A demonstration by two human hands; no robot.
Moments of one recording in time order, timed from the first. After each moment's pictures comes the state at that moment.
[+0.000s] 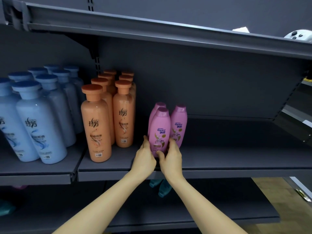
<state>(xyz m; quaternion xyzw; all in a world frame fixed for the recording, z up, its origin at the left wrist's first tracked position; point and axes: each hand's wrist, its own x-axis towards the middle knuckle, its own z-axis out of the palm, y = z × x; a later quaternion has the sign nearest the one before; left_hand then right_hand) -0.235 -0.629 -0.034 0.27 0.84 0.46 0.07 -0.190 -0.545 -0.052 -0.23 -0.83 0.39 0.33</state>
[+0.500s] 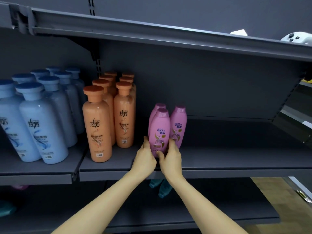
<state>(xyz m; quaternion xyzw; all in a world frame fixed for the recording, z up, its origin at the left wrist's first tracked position) -0.235 -0.630 -0.032 0.28 0.85 0.44 0.07 -0.189 -0.546 -0.051 -0.23 -0.83 0.39 0.32</state>
